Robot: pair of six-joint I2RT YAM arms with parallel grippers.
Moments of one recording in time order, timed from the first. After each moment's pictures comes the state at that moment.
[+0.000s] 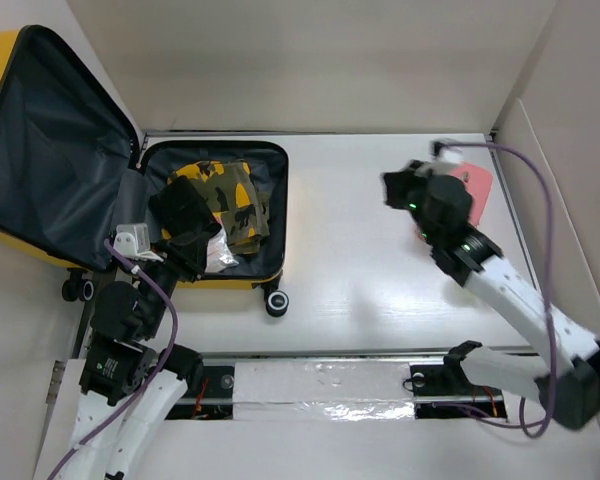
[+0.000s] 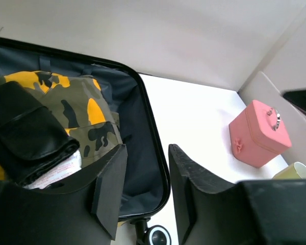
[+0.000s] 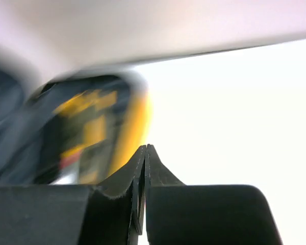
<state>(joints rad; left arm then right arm) -0.37 0.30 0.75 -0.41 -0.11 -0.40 0.59 1.18 1.05 0.03 0.25 0.46</state>
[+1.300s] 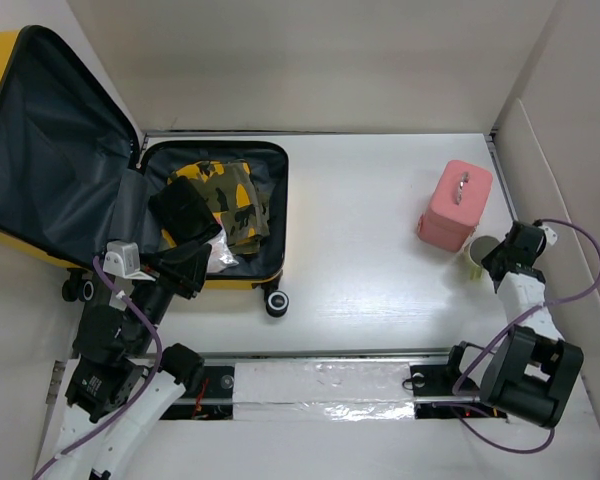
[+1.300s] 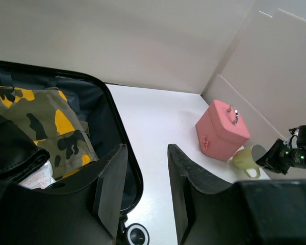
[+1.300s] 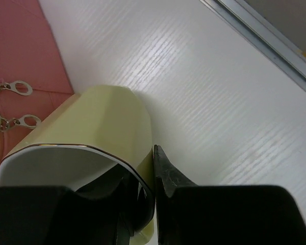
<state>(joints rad) -0.53 0.19 0.75 -0.41 -0.14 -0.40 -0.42 1.12 0.58 -0.20 0.17 0.41</state>
